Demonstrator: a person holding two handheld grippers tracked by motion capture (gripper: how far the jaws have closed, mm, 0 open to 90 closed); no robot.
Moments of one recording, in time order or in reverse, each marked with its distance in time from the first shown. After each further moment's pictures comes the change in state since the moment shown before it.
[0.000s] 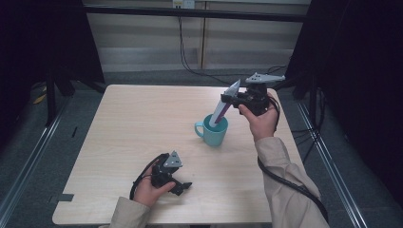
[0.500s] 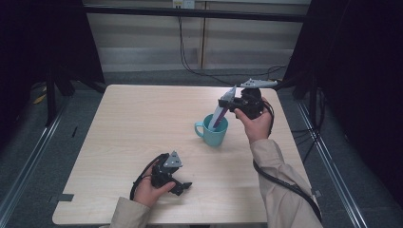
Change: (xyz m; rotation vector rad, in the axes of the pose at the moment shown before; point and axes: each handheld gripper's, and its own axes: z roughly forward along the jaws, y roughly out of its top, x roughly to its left) left arm 0.000 0.000 0.000 -0.002 0.002 0.000; right arm -0.006 -0.019 0.020 0.039 -0.016 0.018
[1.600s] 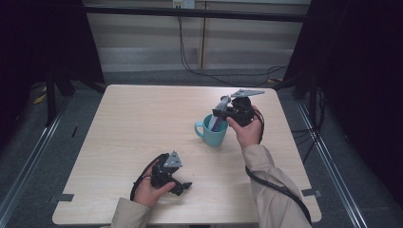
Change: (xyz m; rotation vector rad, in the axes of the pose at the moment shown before) left arm 0.000 0.000 0.000 -0.003 0.002 -0.003; right arm 0.002 -0.029 0.031 0.069 -0.012 0.016
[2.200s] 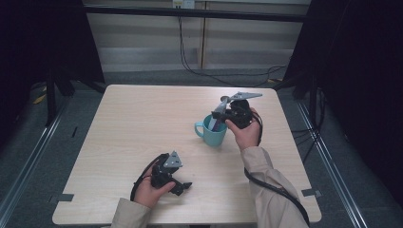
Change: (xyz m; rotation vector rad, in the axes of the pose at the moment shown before) left arm 0.000 0.000 0.000 0.003 0.001 0.000; right arm 0.001 -0.008 0.006 0.007 -0.005 -0.007
